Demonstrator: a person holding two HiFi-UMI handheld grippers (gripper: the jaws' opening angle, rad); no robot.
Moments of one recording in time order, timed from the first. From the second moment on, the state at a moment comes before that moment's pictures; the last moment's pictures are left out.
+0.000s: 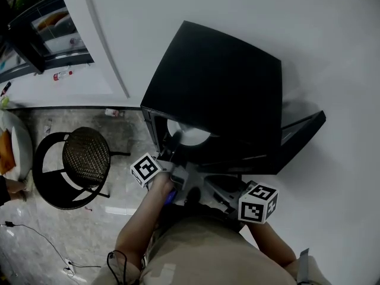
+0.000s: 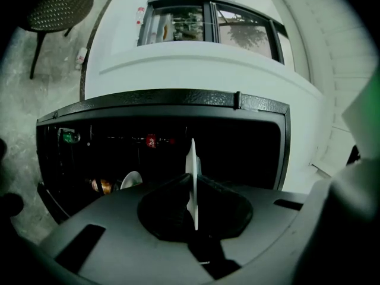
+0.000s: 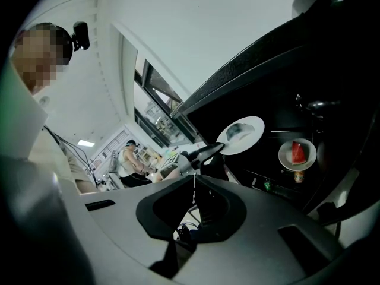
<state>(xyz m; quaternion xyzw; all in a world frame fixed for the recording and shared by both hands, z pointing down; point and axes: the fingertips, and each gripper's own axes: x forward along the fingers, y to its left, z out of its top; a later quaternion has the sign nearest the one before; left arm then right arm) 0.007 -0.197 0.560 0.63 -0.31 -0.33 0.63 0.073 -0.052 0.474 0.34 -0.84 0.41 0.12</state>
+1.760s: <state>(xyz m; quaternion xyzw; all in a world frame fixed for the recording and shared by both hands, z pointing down) 0.009 -0.207 0.556 0.72 -0.34 -0.28 0.55 0.061 -0.043 0.493 0.32 -0.86 0.34 0.21</state>
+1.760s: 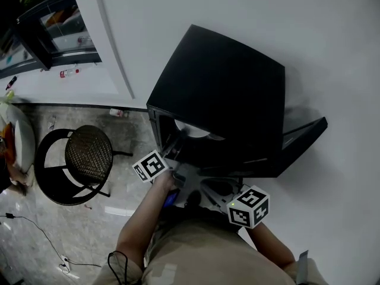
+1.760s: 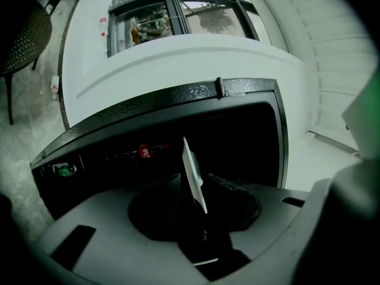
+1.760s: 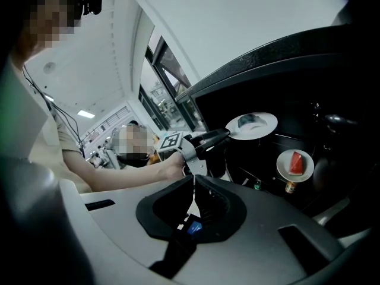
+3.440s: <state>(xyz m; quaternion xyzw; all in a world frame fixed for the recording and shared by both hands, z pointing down) 0.033 -0.213 0.558 0.75 -0.32 -0.24 0.53 0.075 -0.042 0.496 0.33 -0.85 0.35 0.20</state>
